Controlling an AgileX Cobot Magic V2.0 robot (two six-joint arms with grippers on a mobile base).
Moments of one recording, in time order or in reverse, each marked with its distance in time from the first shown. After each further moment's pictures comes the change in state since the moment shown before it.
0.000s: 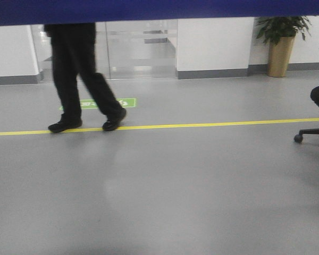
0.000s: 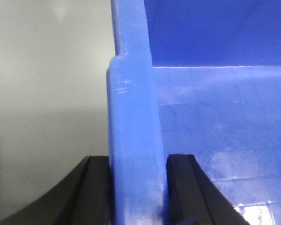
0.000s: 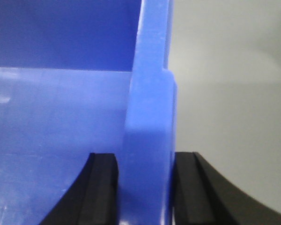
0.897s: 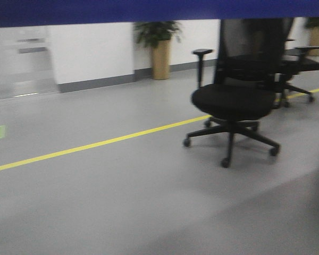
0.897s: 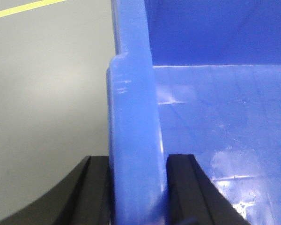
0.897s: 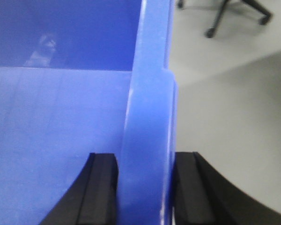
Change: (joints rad) left arm 0.000 0.000 0.000 0.004 0.000 0.002; right arm 0.000 0.000 0.000 0.004 -0.006 0.000
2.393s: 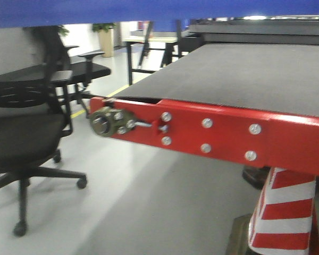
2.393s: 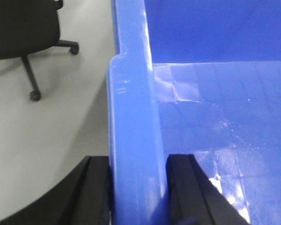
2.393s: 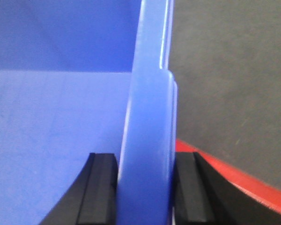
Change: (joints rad) left arm -0.003 0.000 0.000 0.022 -0.004 0.000; right arm 0.000 0.000 0.000 0.004 -0.023 0.000
